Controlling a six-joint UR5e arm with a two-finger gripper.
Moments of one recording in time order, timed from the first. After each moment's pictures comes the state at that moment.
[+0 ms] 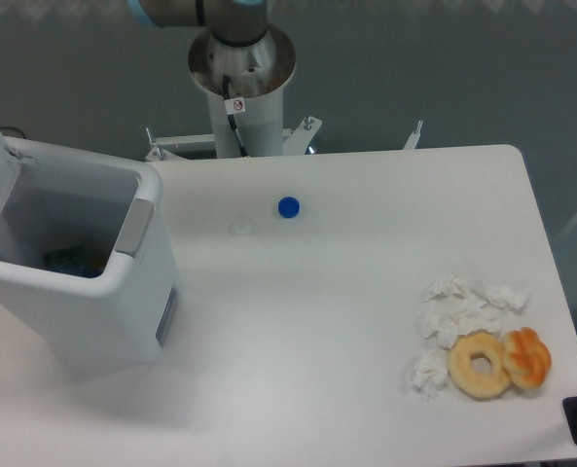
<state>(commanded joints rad) 1.96 -1.48 -1.57 -0.91 0.68 0.14</state>
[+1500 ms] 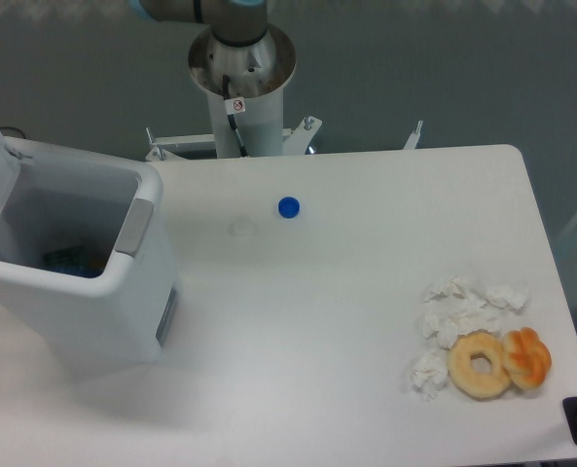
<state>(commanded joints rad) 1.91 -1.60 -1.57 -0.91 0.68 0.15</state>
